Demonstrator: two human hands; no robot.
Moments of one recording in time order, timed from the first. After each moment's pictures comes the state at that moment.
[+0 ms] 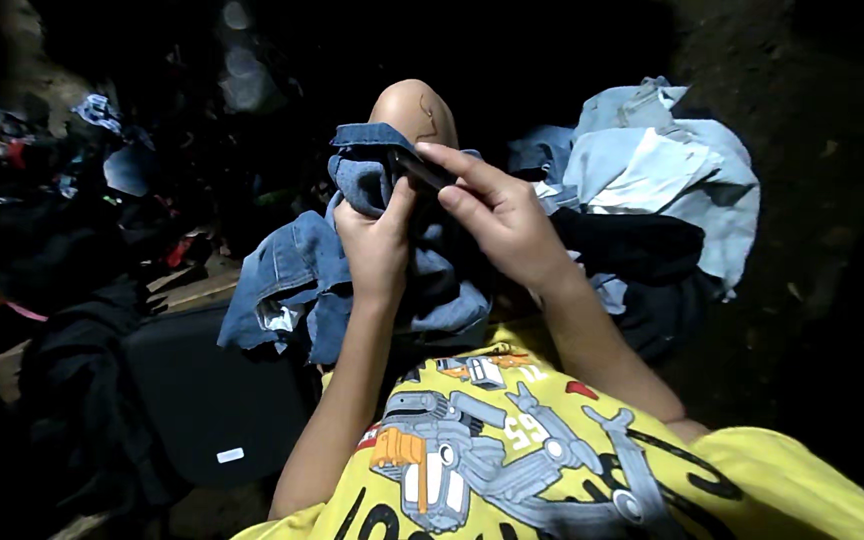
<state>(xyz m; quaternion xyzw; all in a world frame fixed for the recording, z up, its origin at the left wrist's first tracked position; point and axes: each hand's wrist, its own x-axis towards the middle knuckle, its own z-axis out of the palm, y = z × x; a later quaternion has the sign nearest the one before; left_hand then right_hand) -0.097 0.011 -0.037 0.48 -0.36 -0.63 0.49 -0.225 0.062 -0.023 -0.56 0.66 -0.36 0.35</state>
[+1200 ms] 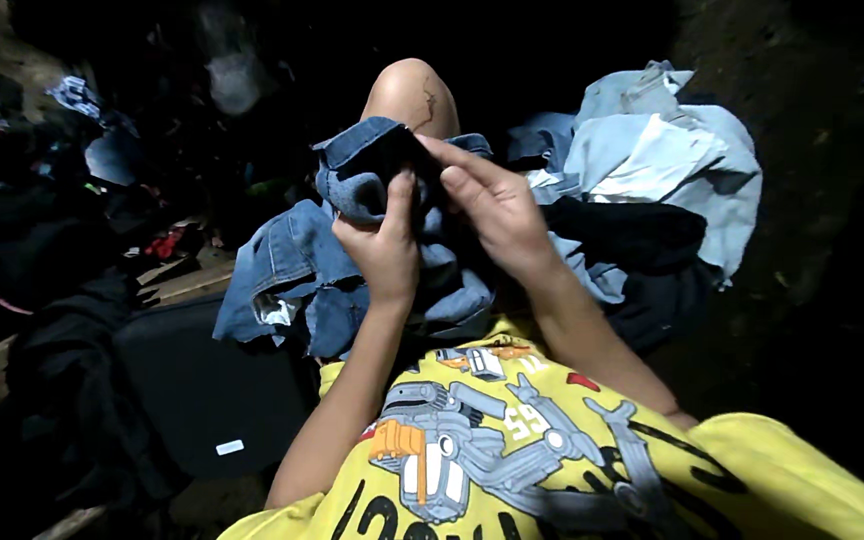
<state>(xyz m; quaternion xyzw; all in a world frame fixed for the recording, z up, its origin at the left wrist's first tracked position) -0.107 0.026 -0.049 0.49 -0.34 -0.55 0.59 -0.213 0.060 -0.038 -0.47 0.58 -0.49 0.45</state>
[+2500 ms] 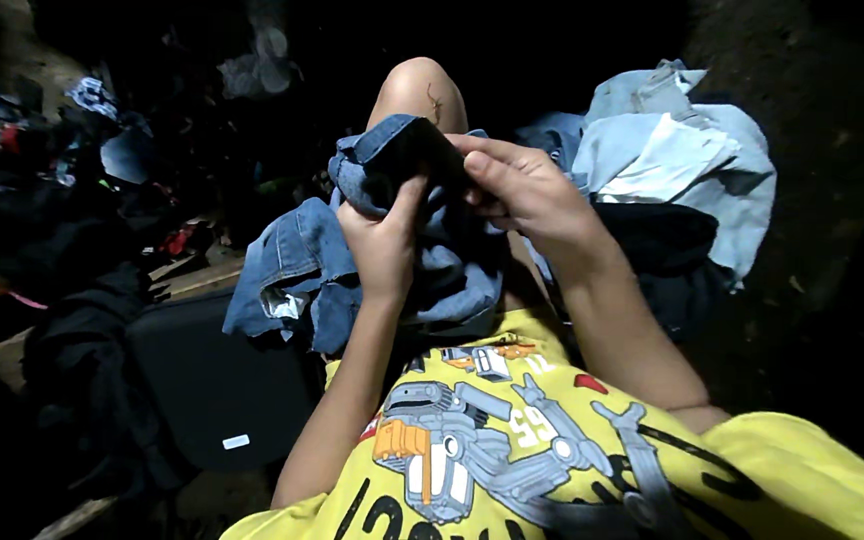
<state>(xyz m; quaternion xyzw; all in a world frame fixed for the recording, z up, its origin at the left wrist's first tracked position) -0.092 0.021 -0.046 0.48 -0.37 -0.61 0.52 -0.238 0.050 -0.022 -0.38 0.53 -0.46 0.60</state>
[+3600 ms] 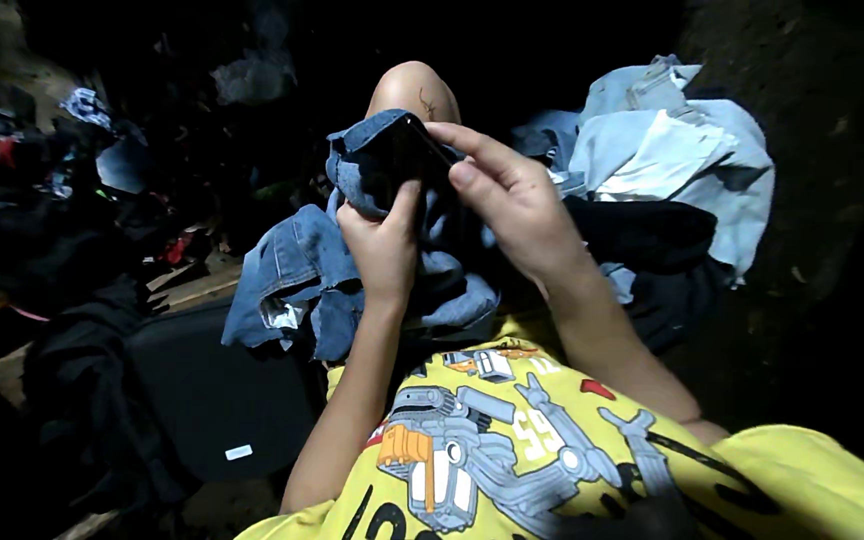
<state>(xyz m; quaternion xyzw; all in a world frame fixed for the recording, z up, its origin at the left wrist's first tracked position) -0.098 0.017 -0.044 0.50 -0.38 -0.59 0.51 -0.220 0.058 -0.016 -0.49 0.62 -0.43 0.44</state>
